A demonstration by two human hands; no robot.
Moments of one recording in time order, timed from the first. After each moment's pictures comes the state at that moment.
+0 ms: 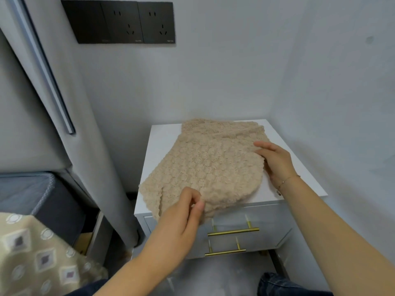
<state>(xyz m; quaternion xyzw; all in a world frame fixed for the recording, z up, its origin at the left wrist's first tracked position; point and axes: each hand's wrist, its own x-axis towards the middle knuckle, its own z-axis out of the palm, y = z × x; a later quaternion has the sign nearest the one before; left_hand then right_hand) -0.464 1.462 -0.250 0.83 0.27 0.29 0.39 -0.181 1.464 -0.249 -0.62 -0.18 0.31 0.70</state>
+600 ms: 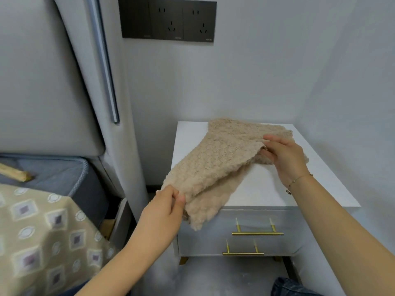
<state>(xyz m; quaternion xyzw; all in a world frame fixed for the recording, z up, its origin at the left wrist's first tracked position) -0.530 1.500 -0.257 0.77 0.48 0.24 0.35 -0.231 1.495 -0.229 -0.59 -0.24 0.31 0.70</state>
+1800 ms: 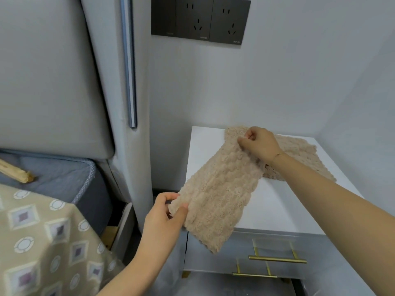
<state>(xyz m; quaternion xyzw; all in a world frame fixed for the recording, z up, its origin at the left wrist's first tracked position) -0.535 1.544 -0.290 0.59 0.54 0.34 0.49 -0.244 1.619 -0.230 -0.77 -0.54 0.11 0.31</state>
